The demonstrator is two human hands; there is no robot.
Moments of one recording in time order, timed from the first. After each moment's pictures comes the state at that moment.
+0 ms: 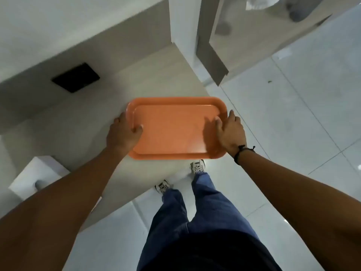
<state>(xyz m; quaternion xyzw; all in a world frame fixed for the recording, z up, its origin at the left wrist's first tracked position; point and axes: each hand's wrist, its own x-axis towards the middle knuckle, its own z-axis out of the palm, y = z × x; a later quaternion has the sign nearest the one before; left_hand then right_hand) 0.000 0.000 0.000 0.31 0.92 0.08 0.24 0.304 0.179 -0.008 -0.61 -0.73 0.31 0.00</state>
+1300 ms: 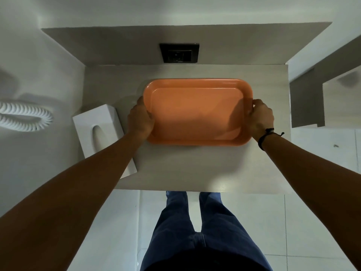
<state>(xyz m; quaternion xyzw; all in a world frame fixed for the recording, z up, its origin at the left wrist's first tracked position) -0.095 -0.103 -0.008 0.06 0.96 0.20 0.19 0.071 0.224 -0.037 -0.46 -0.84 0.28 -0.05</state>
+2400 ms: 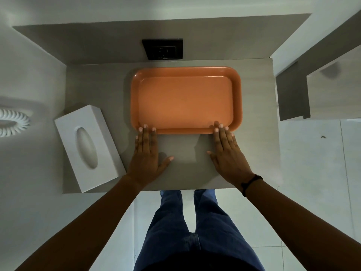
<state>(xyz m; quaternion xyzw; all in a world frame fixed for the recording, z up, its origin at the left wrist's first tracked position) 0.037 -0.150 -0.066 0.34 0.93 0.05 0.13 0.186 0.131 -0.054 -0.11 -0.98 0.09 -0.13</state>
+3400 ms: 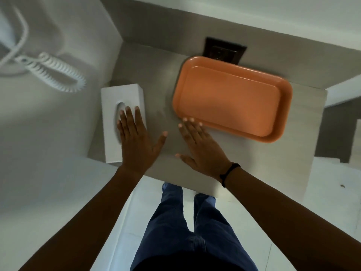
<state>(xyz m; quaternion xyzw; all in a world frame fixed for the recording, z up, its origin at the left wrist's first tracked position) 0.014 -0.206 -0.016 0.06 1.00 0.07 0.00 0.067 0.026 -0.028 0.19 -0.97 0.14 -0.07</state>
